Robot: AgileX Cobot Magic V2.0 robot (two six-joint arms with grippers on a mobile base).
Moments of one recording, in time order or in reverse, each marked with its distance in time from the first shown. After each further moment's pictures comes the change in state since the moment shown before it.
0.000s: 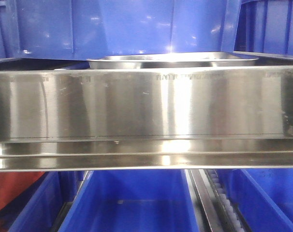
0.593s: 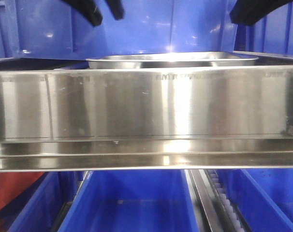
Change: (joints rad) left arm -0.081 0.378 -0.251 0.126 -0.007 -0.159; right arm 0.002 0.204 0.000 -0.027 -0.214 0.037
